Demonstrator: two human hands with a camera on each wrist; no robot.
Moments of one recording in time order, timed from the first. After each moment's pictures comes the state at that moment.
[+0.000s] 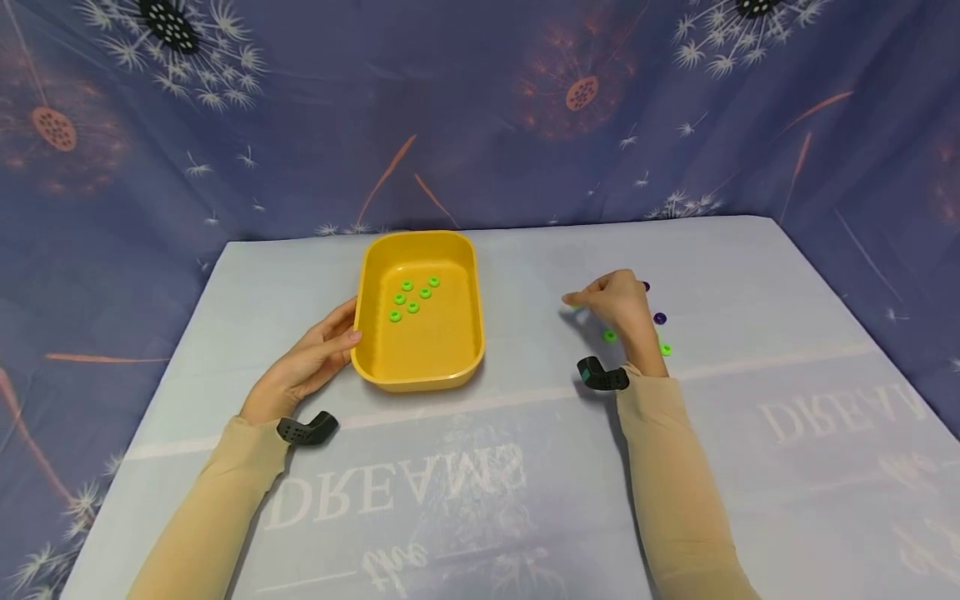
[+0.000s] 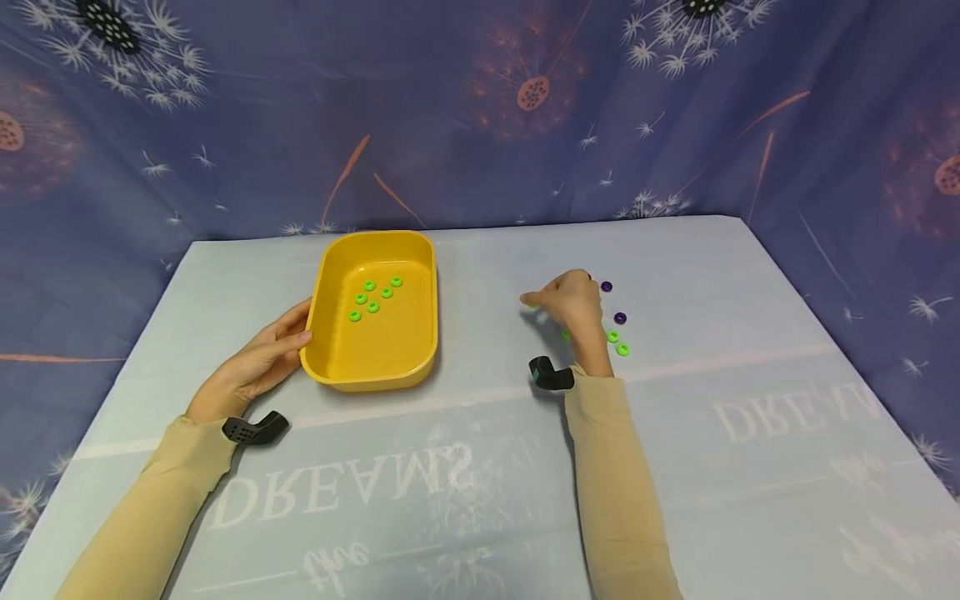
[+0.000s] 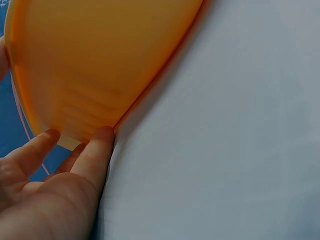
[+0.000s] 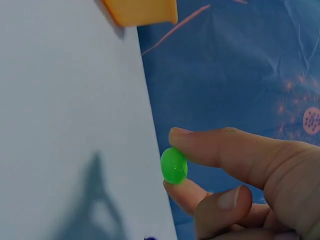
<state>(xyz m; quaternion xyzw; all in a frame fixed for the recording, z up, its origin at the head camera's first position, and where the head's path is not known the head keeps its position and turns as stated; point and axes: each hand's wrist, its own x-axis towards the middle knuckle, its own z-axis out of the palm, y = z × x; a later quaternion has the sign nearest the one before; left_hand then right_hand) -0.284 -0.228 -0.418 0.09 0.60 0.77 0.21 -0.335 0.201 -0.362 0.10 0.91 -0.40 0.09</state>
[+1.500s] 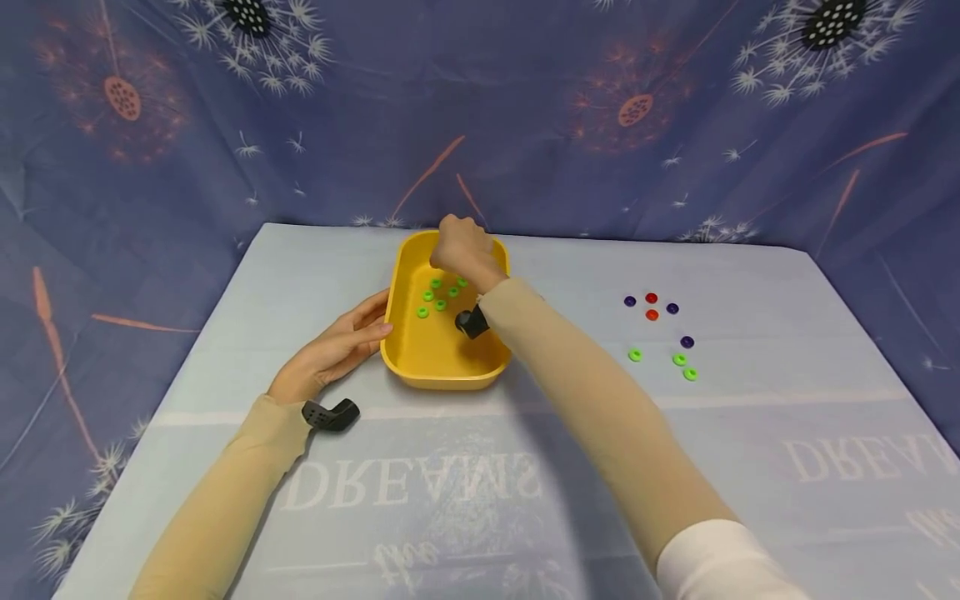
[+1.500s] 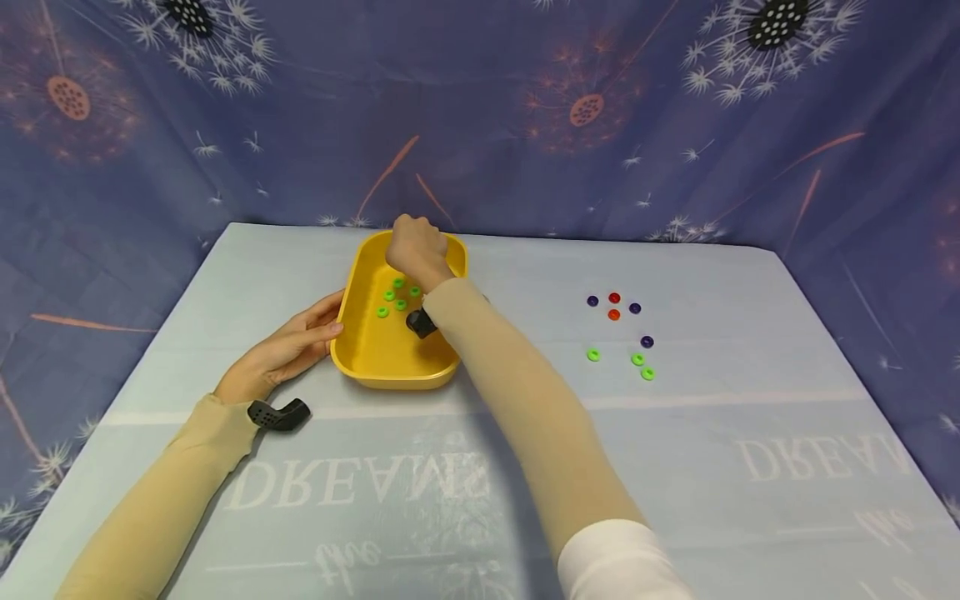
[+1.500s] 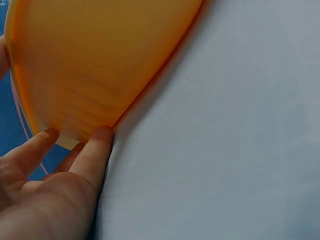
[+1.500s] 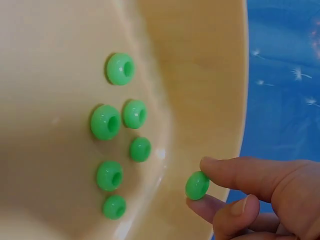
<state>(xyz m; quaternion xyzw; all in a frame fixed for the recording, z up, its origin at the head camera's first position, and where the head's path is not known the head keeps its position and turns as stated) -0.285 -0.233 -0.420 0.08 0.60 0.76 0.21 -0.395 -0.045 -0.323 -0.10 0.98 -0.16 0.10</state>
